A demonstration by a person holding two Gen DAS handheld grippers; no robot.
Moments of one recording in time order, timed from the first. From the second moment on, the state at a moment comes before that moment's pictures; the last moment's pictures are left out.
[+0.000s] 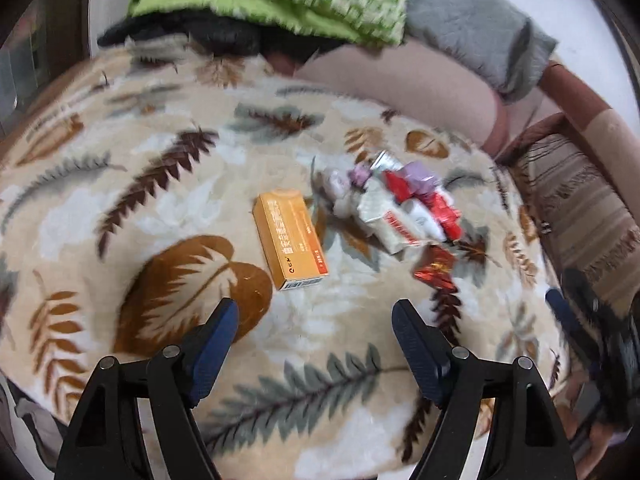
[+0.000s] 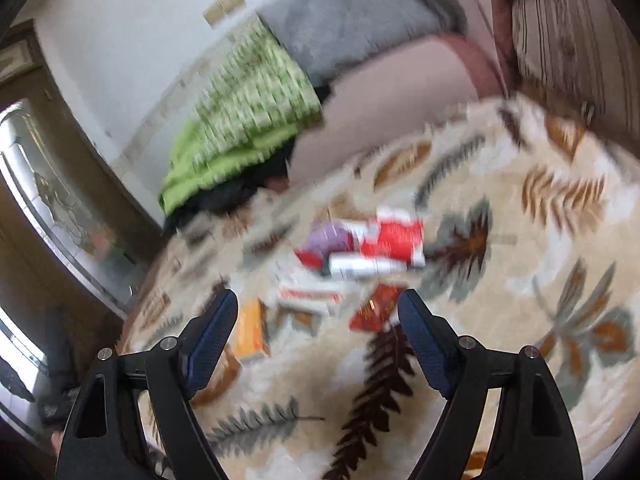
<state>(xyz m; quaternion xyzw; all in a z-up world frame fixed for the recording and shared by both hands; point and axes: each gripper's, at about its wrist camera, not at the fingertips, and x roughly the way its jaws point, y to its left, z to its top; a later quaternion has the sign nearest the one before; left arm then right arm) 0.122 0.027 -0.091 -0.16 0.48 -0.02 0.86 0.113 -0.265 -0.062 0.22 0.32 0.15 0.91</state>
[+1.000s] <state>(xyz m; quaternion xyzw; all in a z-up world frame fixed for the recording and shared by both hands) 0.209 0.054 -0.164 -0.16 0.52 0.06 0.83 0.209 -0.245 -0.168 0.24 0.45 0.10 0.85</state>
